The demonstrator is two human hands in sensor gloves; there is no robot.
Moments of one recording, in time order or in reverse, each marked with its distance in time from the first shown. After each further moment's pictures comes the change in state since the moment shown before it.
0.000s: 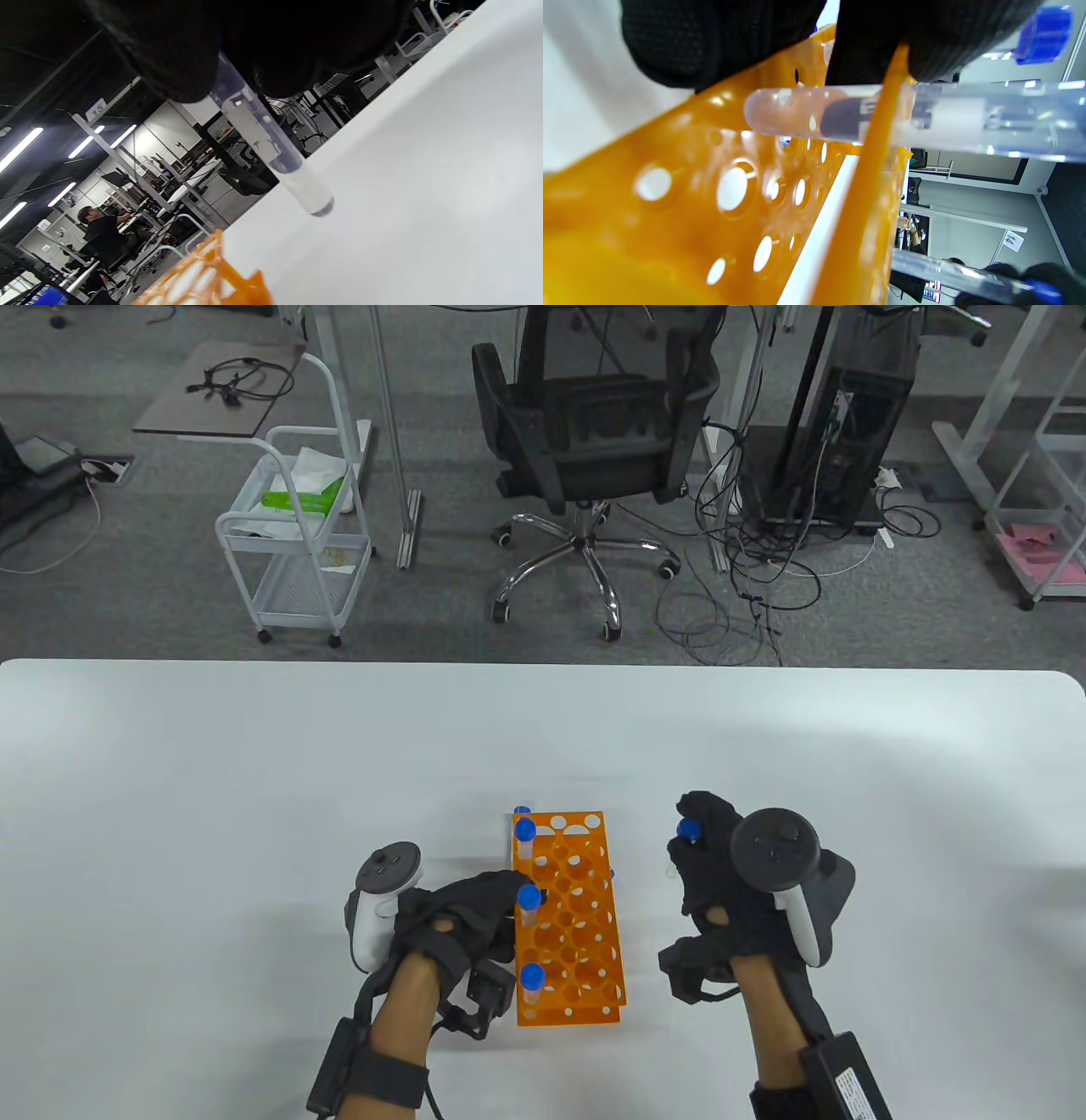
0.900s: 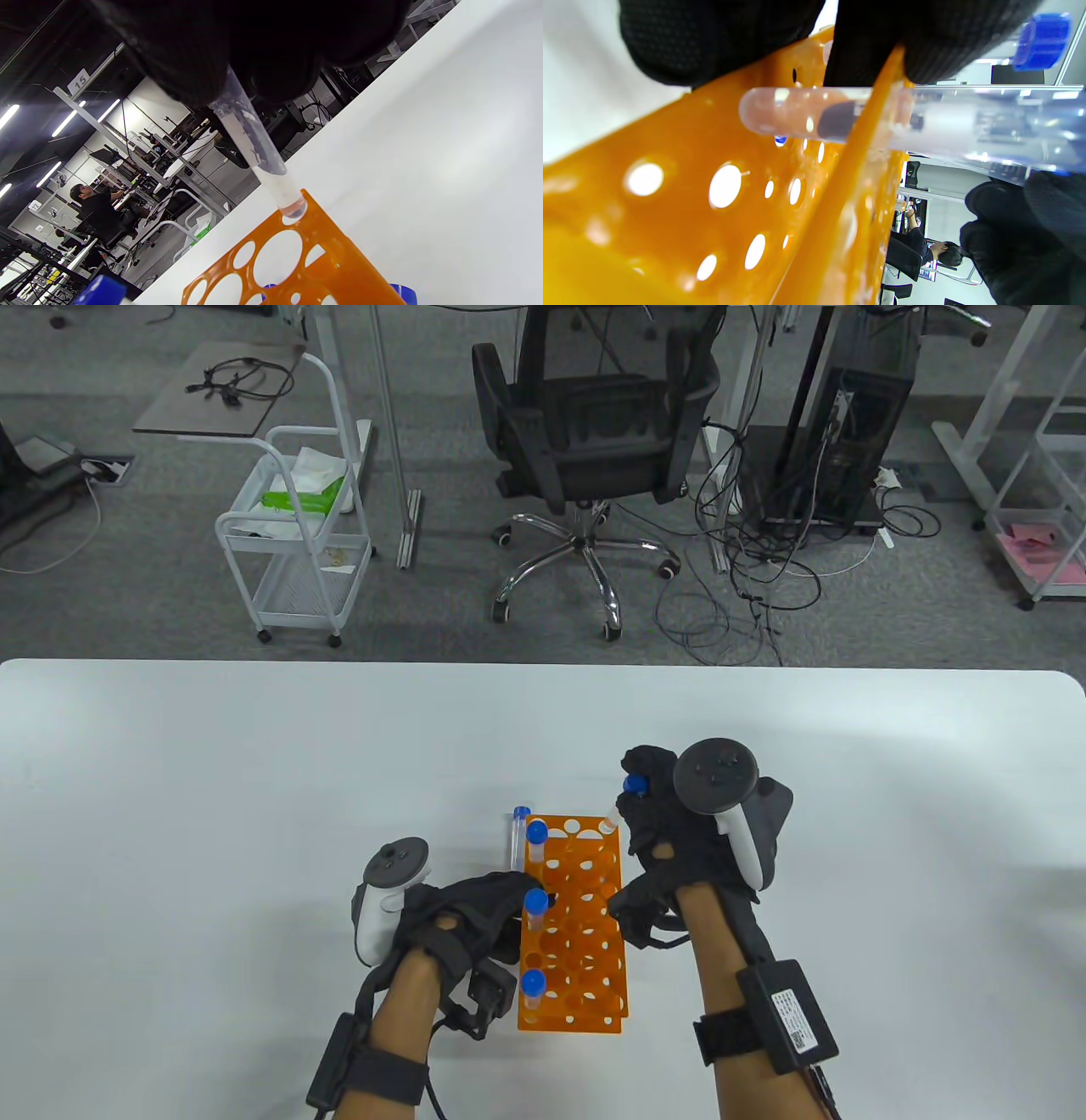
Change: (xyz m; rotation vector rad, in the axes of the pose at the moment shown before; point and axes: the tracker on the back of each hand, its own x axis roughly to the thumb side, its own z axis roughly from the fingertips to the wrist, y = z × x) left_hand 0.005 -0.005 -0.002 -0.060 -0.004 -0.006; right_hand 0.040 0.028 -0.038 0.125 0.065 -0.006
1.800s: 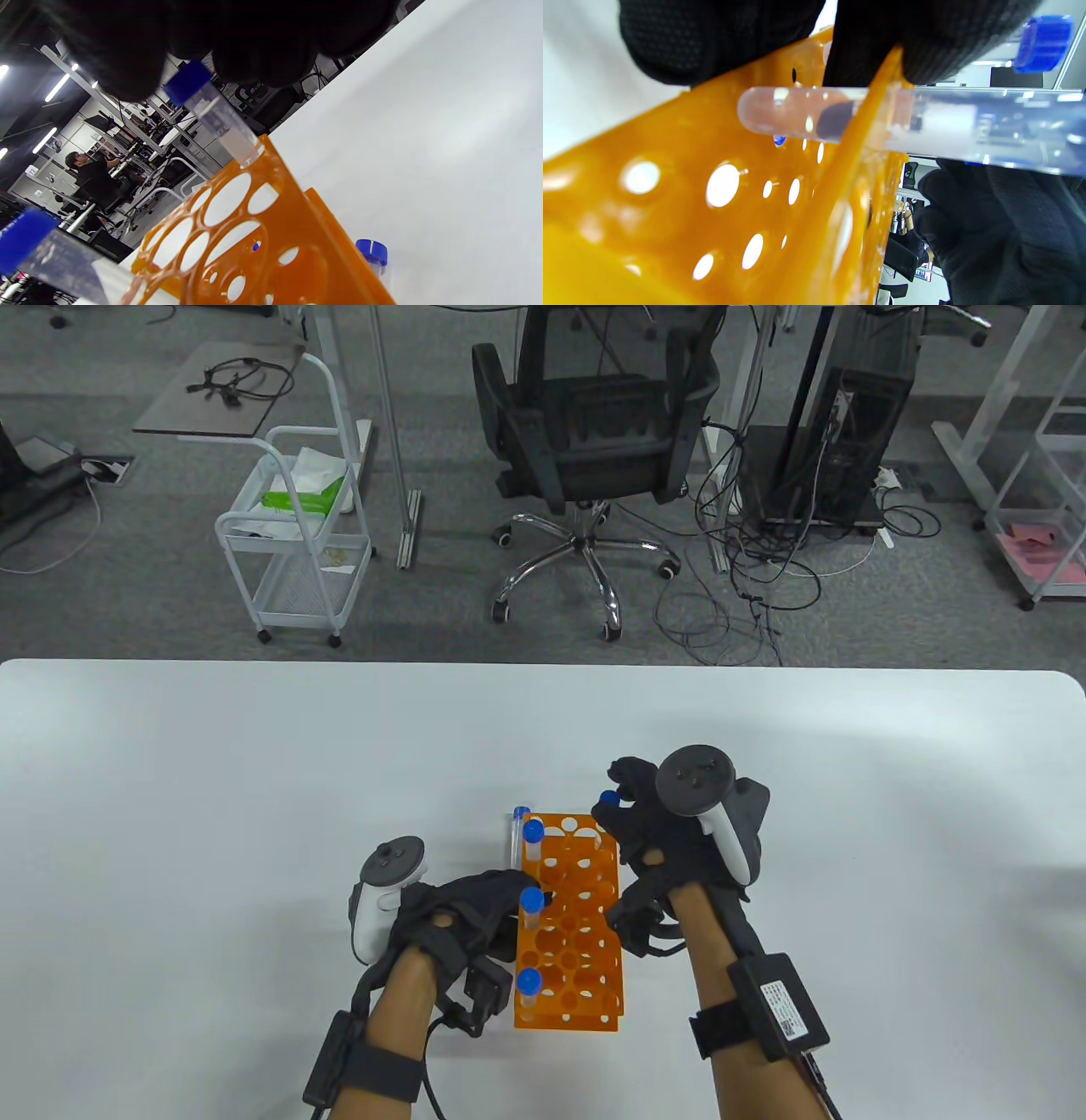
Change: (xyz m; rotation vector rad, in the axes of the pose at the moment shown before) left_hand -0.001 0.007 -0.002 -0.001 -0.001 0.025; right_hand -0.015 0.020 -0.014 0.112 -0.005 0.016
